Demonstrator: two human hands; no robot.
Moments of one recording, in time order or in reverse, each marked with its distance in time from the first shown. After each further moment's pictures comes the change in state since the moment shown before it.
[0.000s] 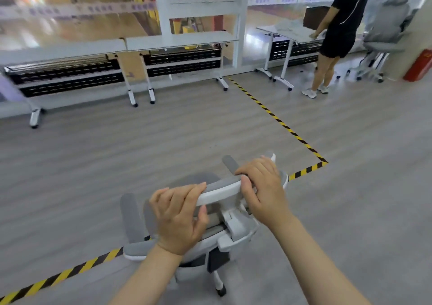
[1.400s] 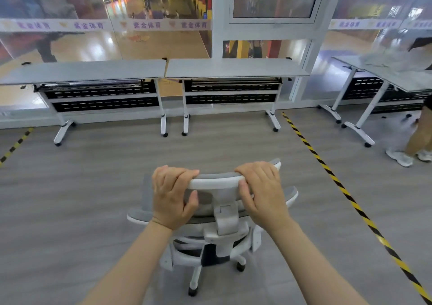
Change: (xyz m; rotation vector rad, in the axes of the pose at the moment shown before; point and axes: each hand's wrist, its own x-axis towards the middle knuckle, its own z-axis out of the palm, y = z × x) left_hand 0.376 -0.489 0.467 0.070 0.015 -0.111; right_hand 0.614 0.314 0.377 0.013 -0.135 -0.226
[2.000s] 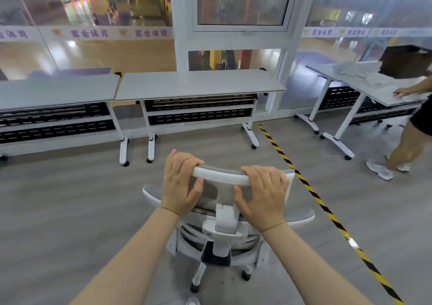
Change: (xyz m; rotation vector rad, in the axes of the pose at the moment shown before) left_hand 0.231 -0.110 0.325 -0.263 -0.129 -0.015; right_hand 0.217 0.276 0.086 -0.401 0.274 0.083
